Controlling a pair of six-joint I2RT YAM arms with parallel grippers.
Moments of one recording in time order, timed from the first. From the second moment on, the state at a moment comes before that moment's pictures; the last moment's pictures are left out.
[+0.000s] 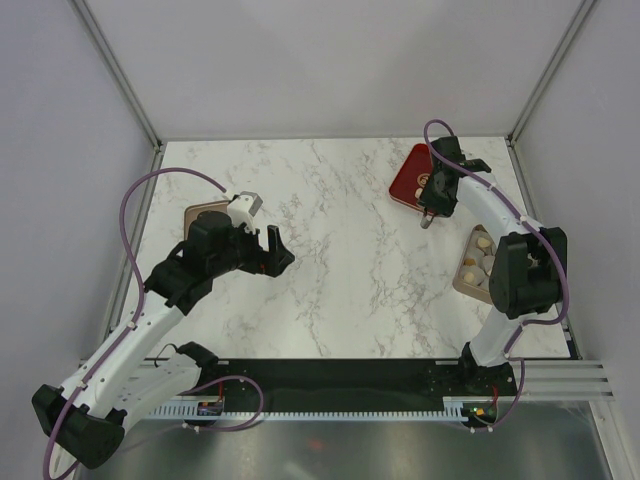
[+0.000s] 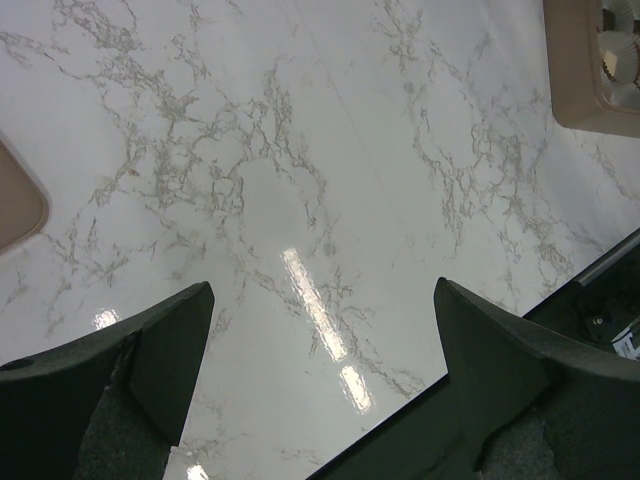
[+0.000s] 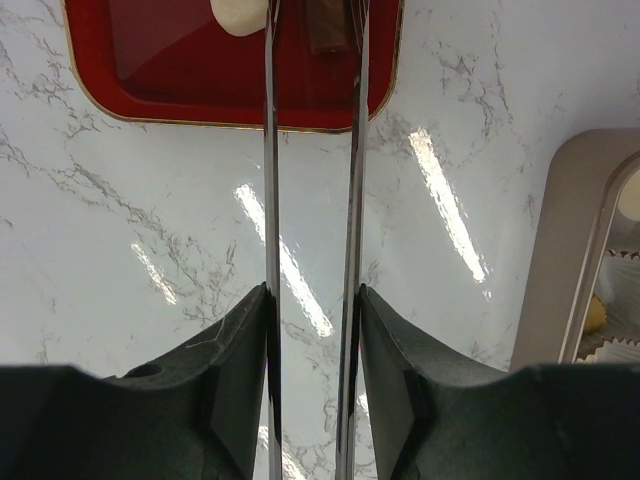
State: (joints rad) left arm -0.51 0.87 0.86 -0.53 0.16 -0.30; right arm 0.17 1.76 1.44 -0.76 0.22 0.62
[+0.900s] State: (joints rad) left arm -0.51 0.91 0.86 -0.53 0.09 -0.30; right arm 0.17 1.80 1.46 -0.85 0.17 0.50
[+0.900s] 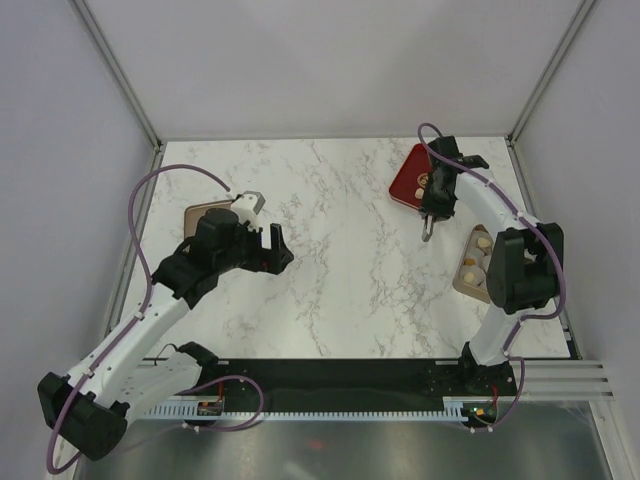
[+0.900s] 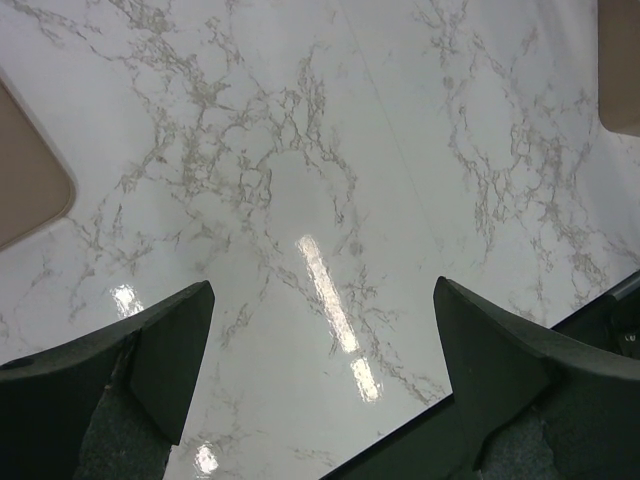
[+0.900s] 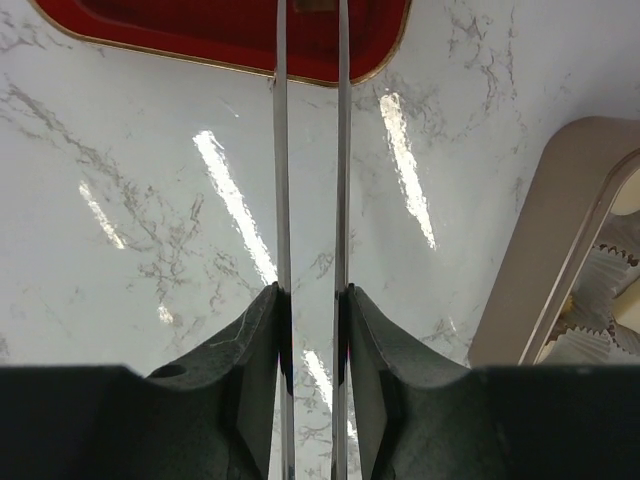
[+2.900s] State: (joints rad) left arm -0.57 0.84 0.80 -0.67 0.00 -0.43; right arm 0.56 1.91 1.64 -0.79 0.28 0.68
